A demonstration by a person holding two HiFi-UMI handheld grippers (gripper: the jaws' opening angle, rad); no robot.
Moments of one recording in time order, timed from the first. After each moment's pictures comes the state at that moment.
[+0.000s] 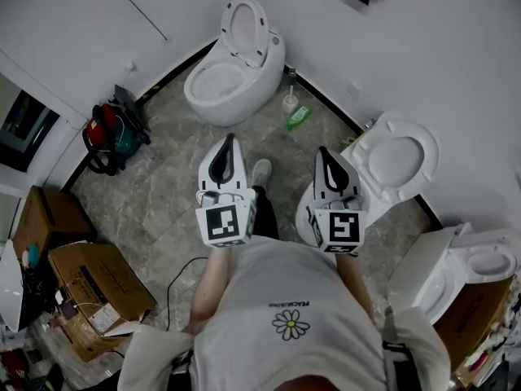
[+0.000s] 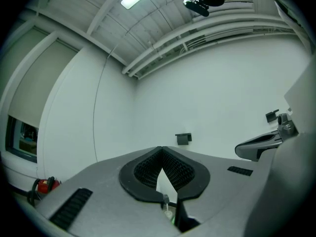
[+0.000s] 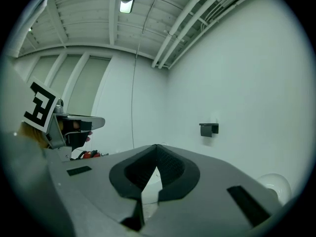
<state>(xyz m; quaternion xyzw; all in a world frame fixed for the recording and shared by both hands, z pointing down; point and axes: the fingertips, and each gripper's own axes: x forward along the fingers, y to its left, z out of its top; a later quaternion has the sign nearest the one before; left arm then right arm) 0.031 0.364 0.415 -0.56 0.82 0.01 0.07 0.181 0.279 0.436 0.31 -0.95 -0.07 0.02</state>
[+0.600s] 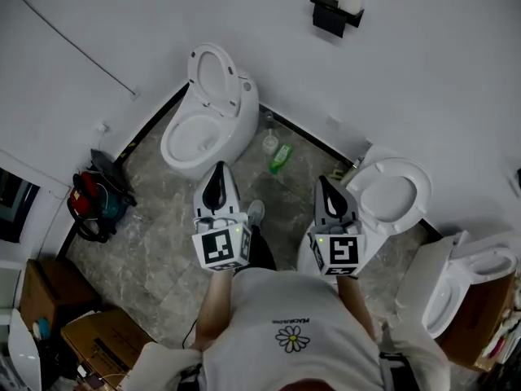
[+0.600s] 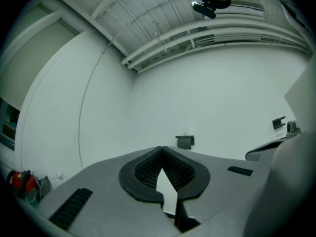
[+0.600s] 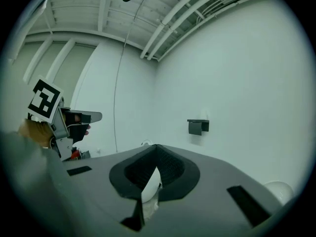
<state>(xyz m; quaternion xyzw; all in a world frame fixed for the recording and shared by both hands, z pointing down) -0.059 0.212 0.405 -0.60 0.80 0.05 0.06 0.130 0.144 0.440 0.39 -0.92 -0.06 0.05</state>
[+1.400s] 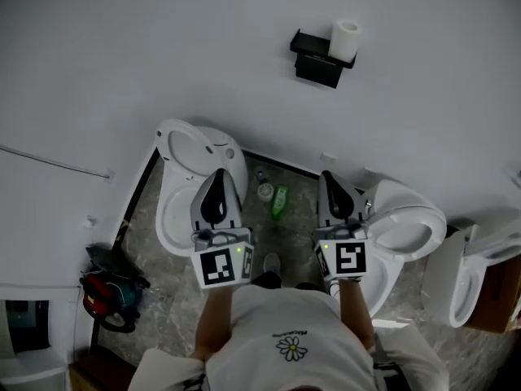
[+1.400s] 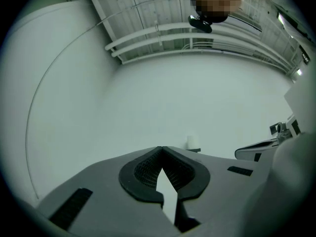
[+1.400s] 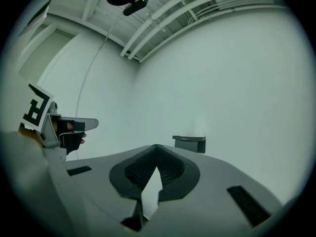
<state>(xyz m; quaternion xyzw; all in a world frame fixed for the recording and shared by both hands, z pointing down) -0.184 -0.079 0.328 -0.70 0.70 0.08 0.09 0.000 -0.115 0.353 0.50 -0.86 -0.09 0.00</state>
